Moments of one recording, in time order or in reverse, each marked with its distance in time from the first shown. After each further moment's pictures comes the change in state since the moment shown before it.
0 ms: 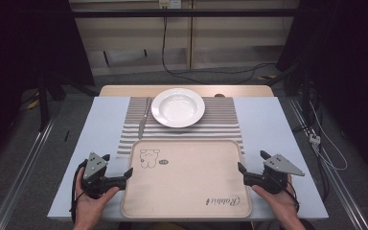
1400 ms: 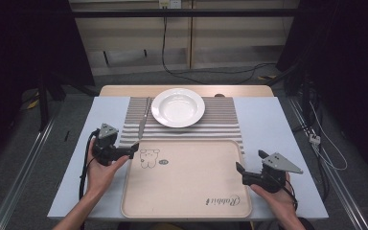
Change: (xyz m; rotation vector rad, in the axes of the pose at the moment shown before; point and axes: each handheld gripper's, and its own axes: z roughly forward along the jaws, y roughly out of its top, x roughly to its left) left arm 0.032 0.056 0.065 0.133 0.009 -0.059; right arm 0.001 0.002 0.004 0.010 0.028 0.017
